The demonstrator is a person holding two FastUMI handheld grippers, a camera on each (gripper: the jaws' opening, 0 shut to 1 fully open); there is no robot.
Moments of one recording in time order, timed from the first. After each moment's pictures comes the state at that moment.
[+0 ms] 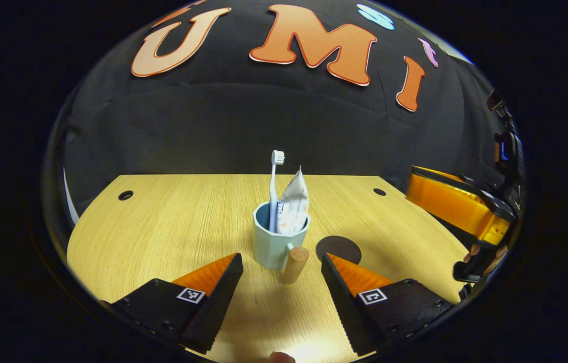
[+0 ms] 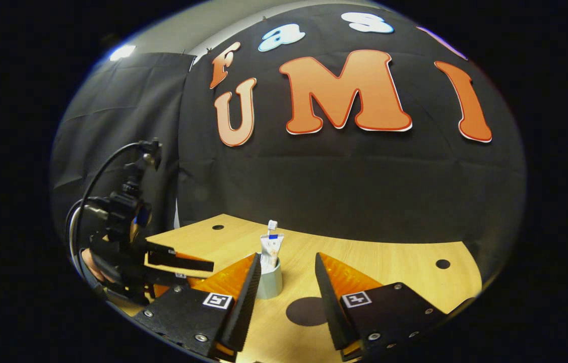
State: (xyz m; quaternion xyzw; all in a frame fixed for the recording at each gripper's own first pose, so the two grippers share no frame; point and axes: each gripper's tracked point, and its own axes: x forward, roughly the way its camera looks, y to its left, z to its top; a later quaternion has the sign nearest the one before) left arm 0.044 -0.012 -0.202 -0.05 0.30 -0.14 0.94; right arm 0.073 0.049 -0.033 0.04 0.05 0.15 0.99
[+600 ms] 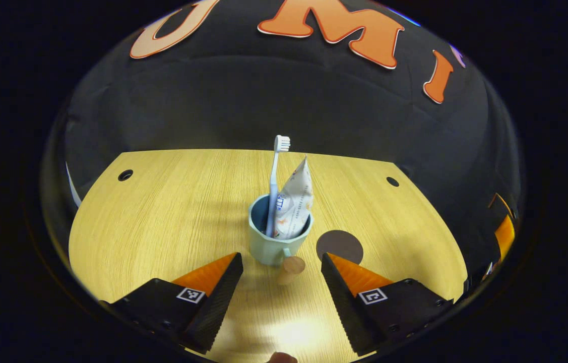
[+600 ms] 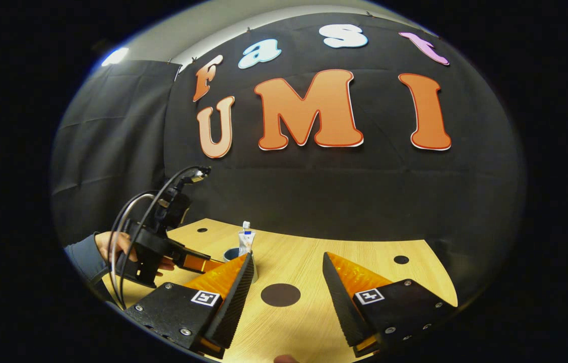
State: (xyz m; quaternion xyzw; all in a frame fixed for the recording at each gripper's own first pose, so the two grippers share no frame) left arm 0.056 -0.028 -0.217 -0.07 0.42 -0.10 0.90; right arm 0.009 -0.026 -0.012 0.06 0.04 0.10 0.99
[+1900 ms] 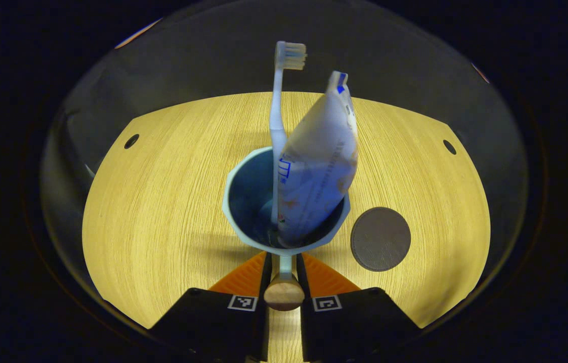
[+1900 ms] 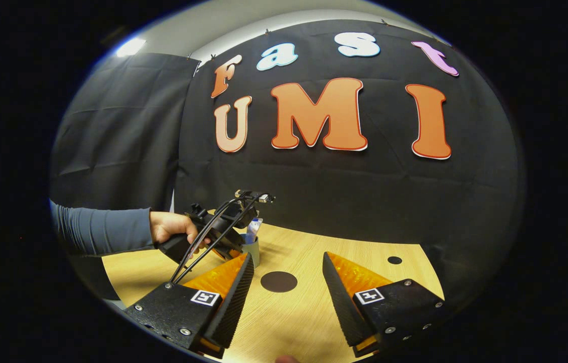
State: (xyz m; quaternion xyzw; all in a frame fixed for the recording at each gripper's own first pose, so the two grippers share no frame) left arm 0.084 -0.046 -0.266 -0.03 0.56 -0.01 0.83; right arm -0.030 -0.033 -0.019 0.02 0.03 0.13 0.99
